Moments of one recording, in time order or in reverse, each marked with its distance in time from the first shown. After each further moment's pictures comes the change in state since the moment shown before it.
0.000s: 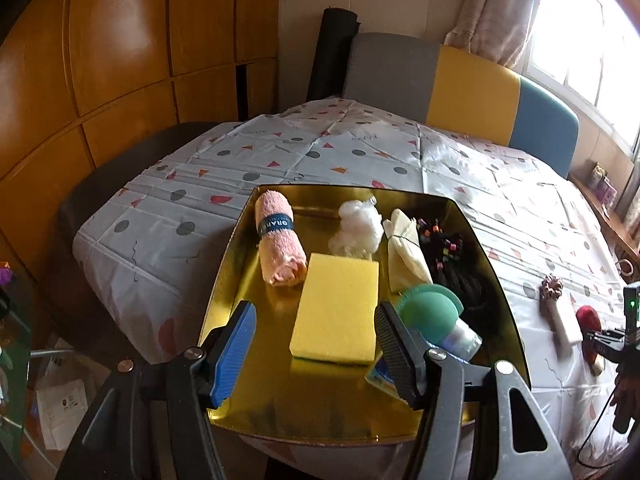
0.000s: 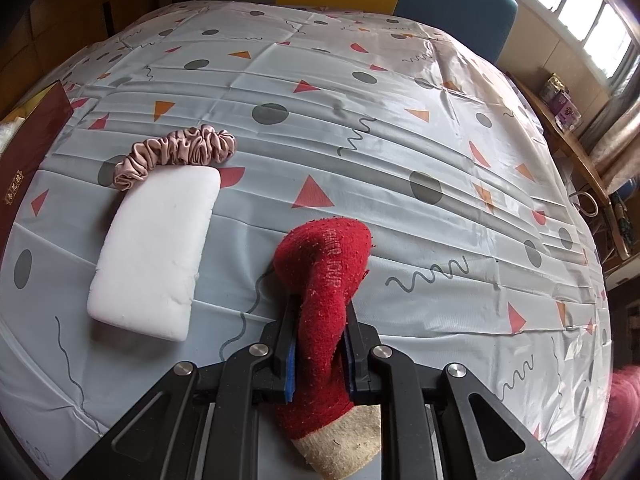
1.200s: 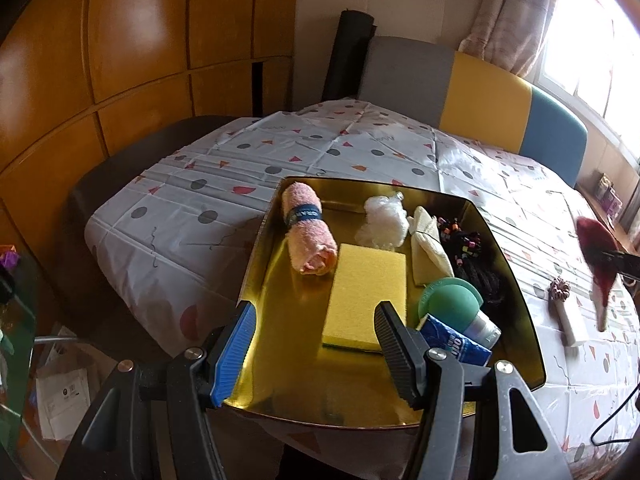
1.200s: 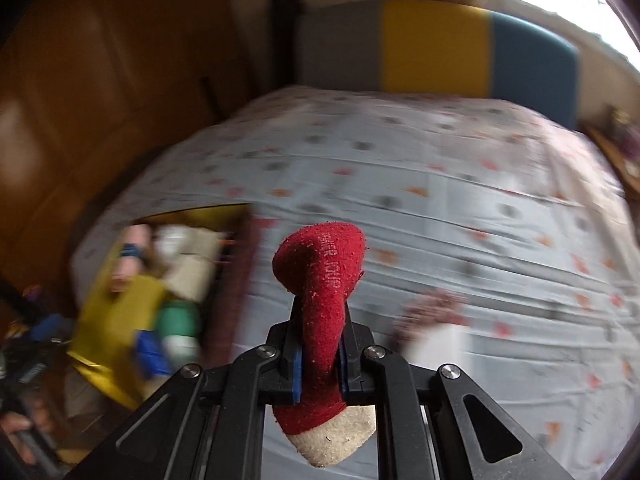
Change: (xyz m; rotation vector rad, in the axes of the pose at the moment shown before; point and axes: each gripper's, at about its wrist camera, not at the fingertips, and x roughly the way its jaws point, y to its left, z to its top) left arm -0.006 0.031 -0.011 -0.049 -0.014 0.022; right arm -0.123 0.128 0.079 -0.003 -0.245 0.423
